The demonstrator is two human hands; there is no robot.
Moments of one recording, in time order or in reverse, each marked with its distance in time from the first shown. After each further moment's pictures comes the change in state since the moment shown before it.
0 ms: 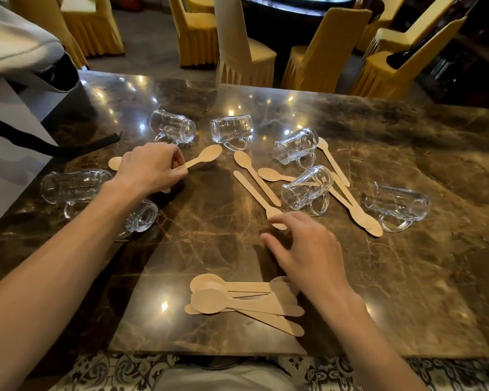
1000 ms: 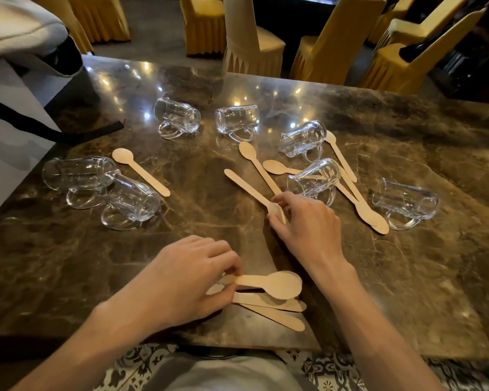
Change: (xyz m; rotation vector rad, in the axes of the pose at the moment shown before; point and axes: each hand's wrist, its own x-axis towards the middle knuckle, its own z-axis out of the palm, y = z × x) left_hand -0.159 0.069 0.003 -0.121 -0.181 0.610; right_hand 0.031 0.009 0.010 -0.080 0.014 0.002
